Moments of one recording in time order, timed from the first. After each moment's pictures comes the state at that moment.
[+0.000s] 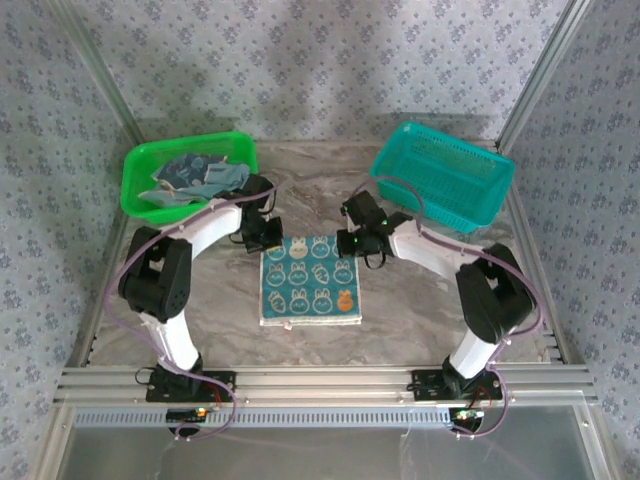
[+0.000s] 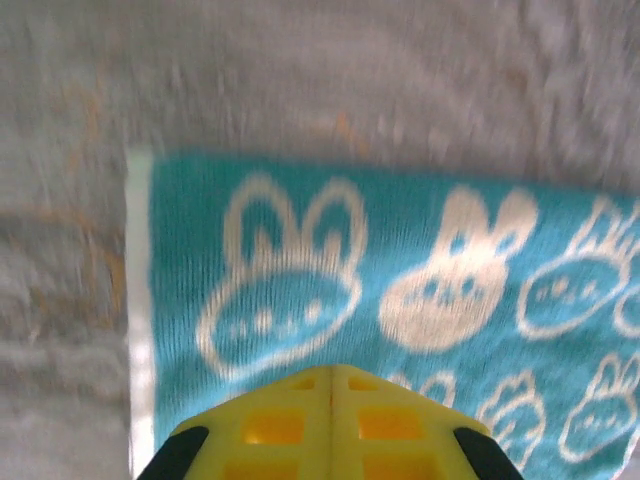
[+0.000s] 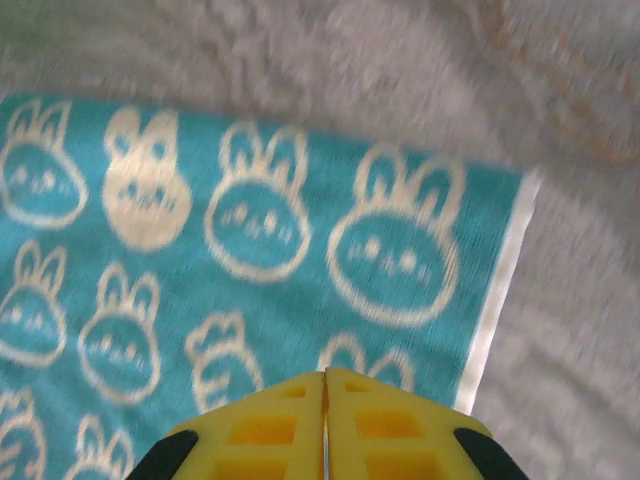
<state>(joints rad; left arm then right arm) -0.41 1.83 1.30 -0.73 0.21 -0.62 0.61 1.71 1.15 -0.46 -0.10 0.43</state>
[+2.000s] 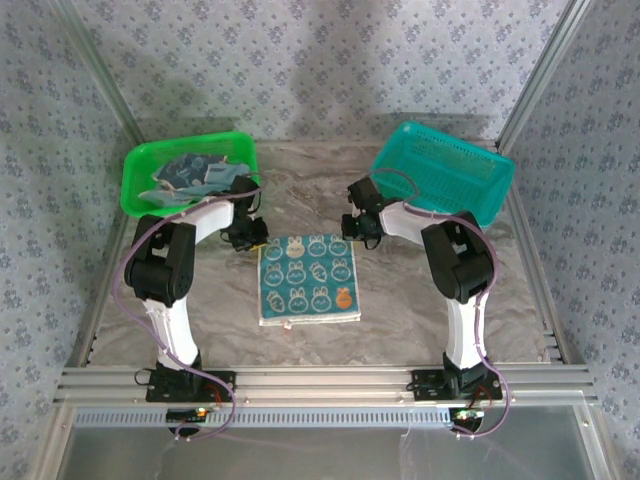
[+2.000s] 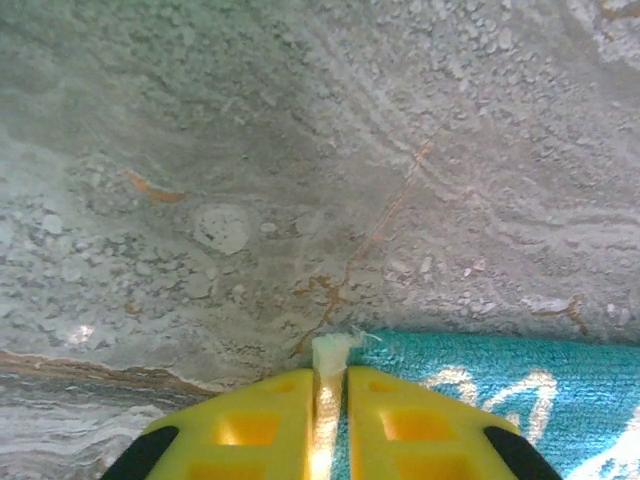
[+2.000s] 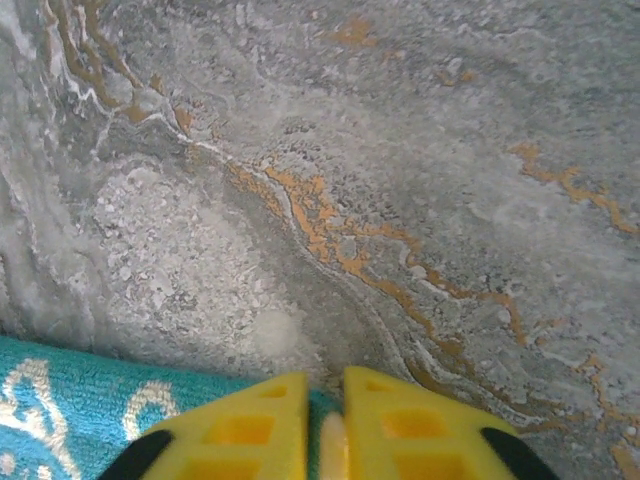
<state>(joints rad) -0.31 1.93 1.27 -0.66 0.14 -0.59 0.48 2.01 1.31 -0.37 -0.09 0.41</state>
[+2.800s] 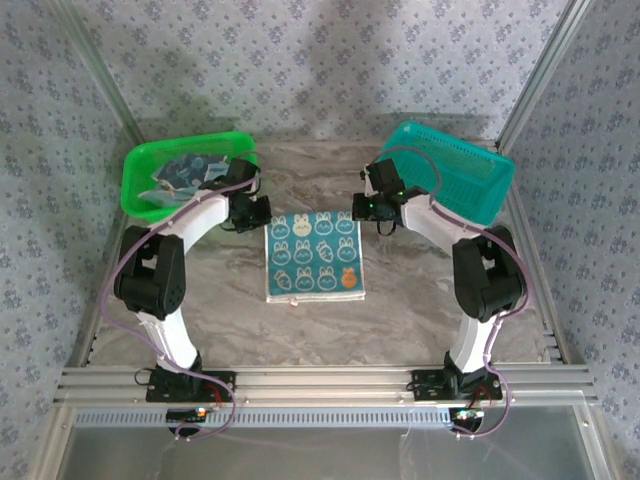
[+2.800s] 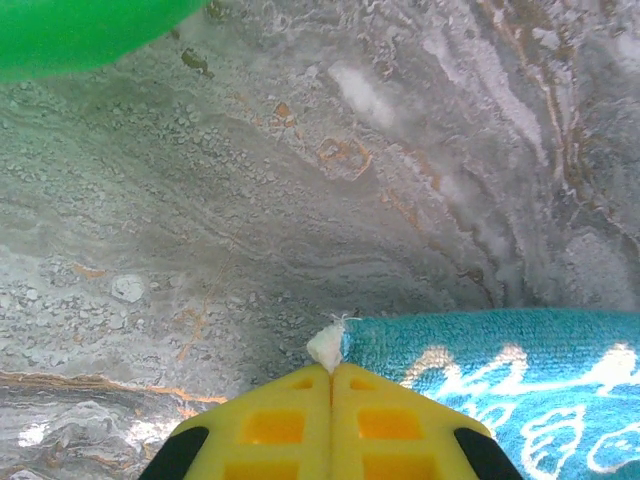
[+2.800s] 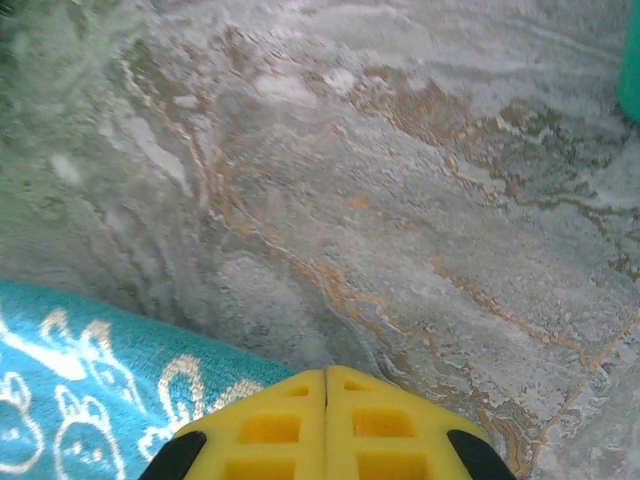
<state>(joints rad) -0.32 1.81 1.33 -0.63 0.15 -0.57 0.42 1.80 1.31 -0.38 -0.11 0.35</state>
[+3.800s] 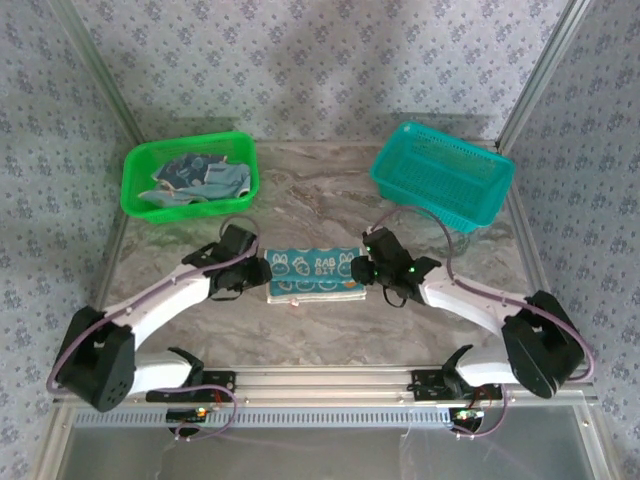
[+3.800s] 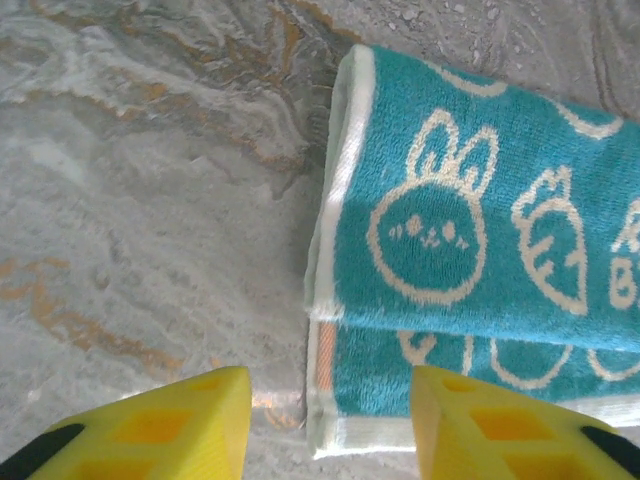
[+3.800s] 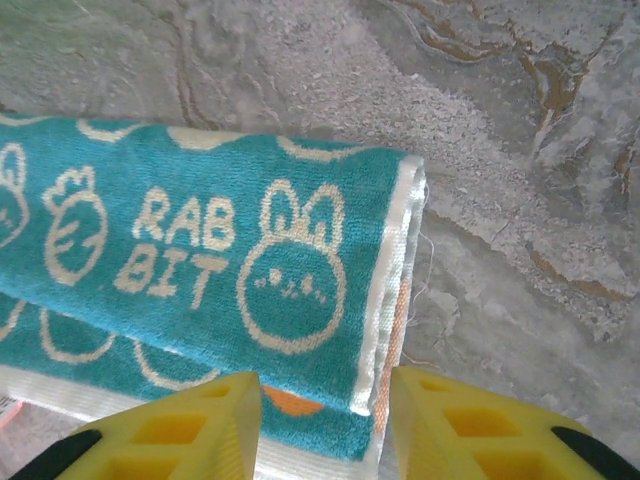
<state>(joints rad) -0.52 1.28 0.72 -0.52 0.02 -0.75 0.69 1.34 0.72 -0.26 0.08 0.51</state>
